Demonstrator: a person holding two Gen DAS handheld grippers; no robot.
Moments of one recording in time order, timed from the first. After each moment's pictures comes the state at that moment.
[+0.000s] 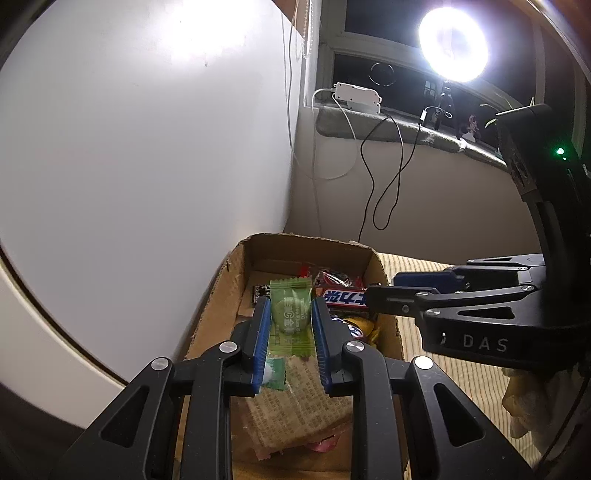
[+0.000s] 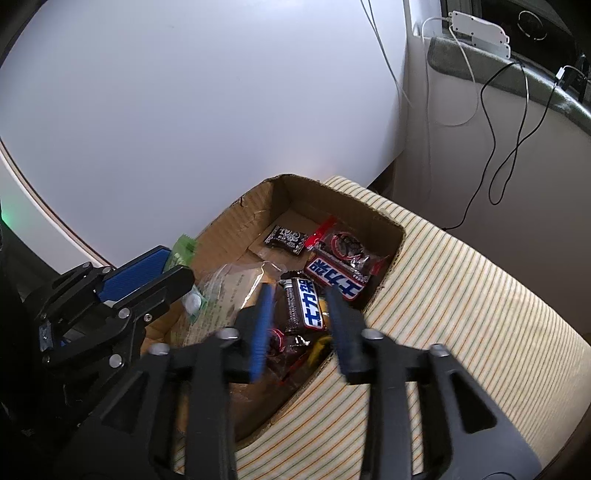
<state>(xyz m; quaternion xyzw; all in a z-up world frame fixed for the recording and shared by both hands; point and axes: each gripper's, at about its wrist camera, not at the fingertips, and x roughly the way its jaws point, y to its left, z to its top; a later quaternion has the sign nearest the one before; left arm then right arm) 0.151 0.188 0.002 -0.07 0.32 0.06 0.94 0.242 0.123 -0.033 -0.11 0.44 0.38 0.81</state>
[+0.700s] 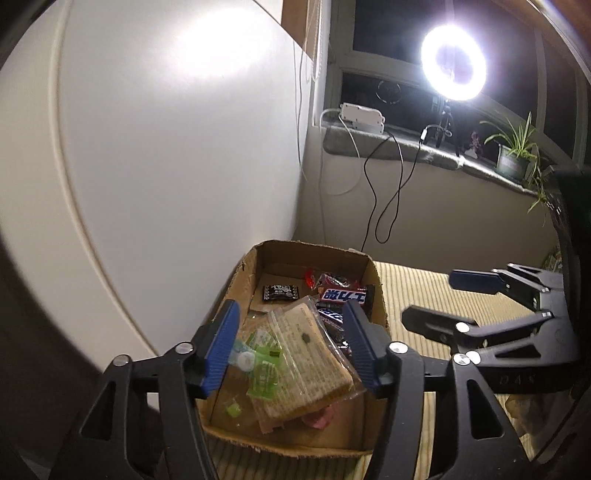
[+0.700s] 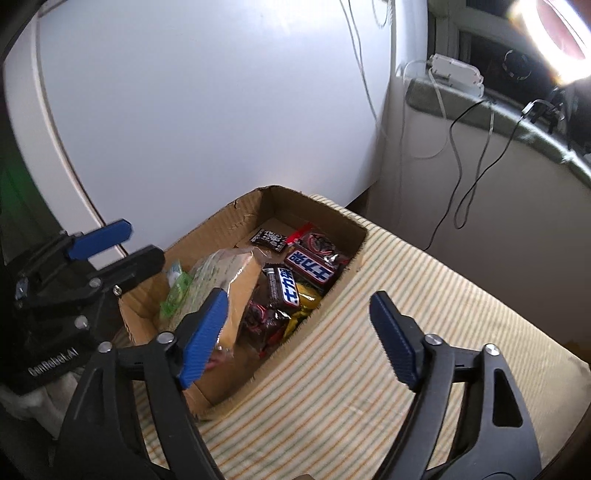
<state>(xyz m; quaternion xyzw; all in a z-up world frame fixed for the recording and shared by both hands) 0.108 0.184 0.018 -0.08 0.29 0.08 0.95 0.192 0.080 -0.016 -0.14 0.36 0.36 0.85</state>
